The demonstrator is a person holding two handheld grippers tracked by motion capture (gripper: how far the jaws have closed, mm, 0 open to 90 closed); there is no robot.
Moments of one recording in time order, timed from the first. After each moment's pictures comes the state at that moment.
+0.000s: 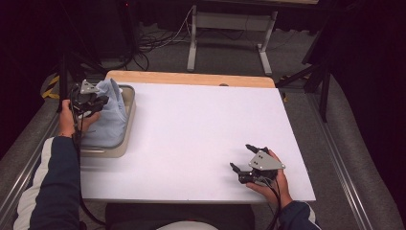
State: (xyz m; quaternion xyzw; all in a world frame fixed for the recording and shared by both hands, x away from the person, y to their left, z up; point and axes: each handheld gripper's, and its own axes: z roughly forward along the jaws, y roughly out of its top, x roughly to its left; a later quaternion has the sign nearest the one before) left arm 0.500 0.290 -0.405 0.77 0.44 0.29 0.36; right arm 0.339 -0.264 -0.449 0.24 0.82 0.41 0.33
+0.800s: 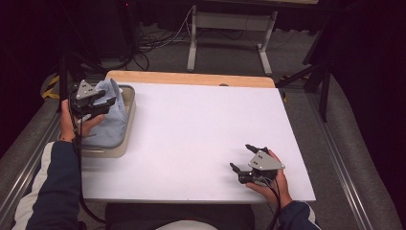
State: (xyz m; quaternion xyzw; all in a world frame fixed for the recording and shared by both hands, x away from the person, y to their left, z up) left arm 0.479 0.278 -0.392 0.75 0.40 0.32 0.41; right arm 0.339 -0.263 -0.450 0.24 0.82 0.41 0.33
